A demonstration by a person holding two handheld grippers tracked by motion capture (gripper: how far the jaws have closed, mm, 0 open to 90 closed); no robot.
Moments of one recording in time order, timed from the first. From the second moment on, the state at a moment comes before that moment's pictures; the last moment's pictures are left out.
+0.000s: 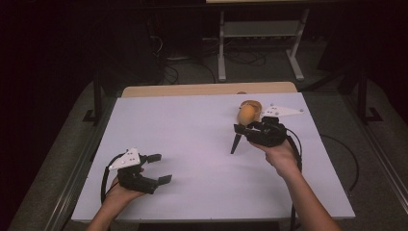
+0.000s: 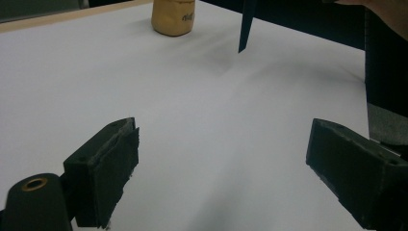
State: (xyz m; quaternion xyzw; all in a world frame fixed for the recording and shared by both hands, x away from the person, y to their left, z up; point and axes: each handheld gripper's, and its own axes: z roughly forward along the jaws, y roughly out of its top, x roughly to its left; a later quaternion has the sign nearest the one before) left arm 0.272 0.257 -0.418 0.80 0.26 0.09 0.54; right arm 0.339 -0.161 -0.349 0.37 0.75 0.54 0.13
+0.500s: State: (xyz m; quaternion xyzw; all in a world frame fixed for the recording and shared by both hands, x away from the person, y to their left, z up) left arm 0.270 0.257 -0.418 0.80 0.26 0.09 0.53; right arm 0.349 -0.178 -0.348 0.39 0.74 0.52 0.15
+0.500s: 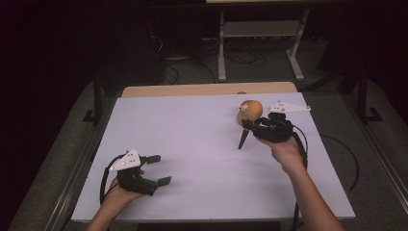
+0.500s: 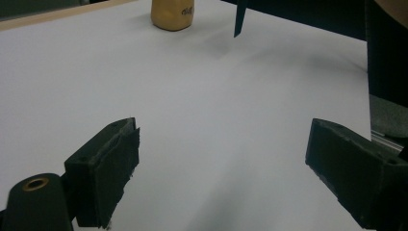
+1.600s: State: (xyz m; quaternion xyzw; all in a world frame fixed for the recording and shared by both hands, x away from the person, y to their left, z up) left arm 0.270 0.258 -0.417 0.80 0.26 0.09 0.54; right arm 0.369 -0.213 -0.342 0.44 0.72 0.49 0.22
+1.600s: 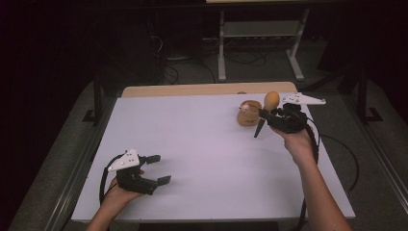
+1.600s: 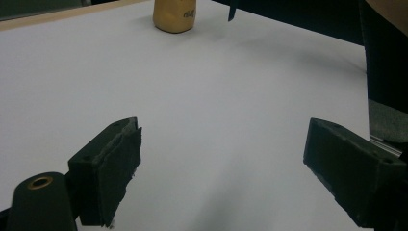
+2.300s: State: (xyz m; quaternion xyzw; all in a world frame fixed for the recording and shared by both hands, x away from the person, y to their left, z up) left arm 0.269 0.257 -0.416 0.79 0.26 0.08 0.54; right arm 0.391 -0.222 -0.335 0.46 0.70 0.49 0.25
